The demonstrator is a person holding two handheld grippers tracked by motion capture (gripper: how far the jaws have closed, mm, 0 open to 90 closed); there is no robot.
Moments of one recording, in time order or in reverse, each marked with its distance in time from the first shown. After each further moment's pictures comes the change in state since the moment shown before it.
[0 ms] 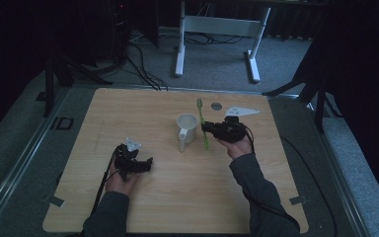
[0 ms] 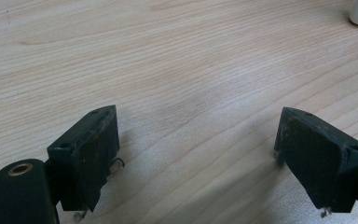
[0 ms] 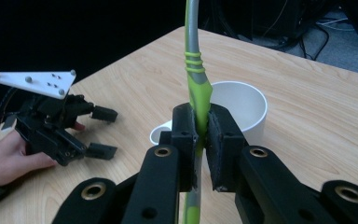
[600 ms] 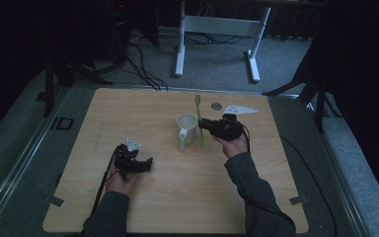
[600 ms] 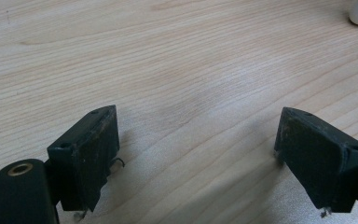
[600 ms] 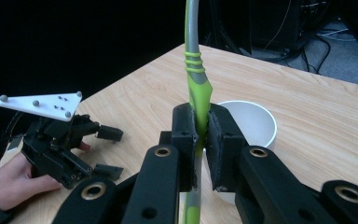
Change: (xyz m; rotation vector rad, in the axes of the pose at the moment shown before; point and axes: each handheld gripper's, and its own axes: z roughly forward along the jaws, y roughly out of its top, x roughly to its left) left arm 0.000 0.000 0.000 0.000 0.000 0.000; right arm 0.004 0.005 0.007 -0.060 0.012 0.027
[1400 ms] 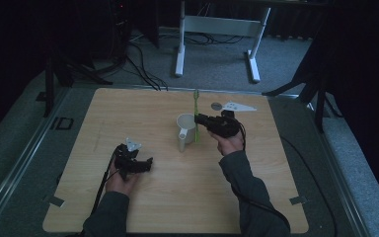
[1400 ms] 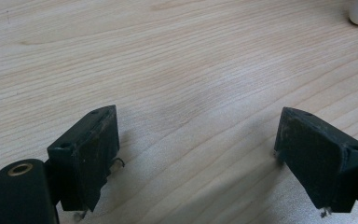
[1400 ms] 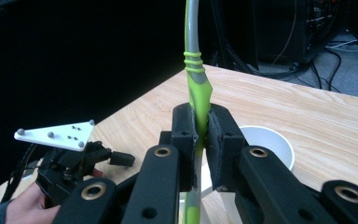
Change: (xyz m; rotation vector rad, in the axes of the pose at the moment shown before) left arm 0.000 0.000 0.000 -0.001 0.000 0.000; right arm 0.002 0.007 0.008 -0.080 0.038 0.054
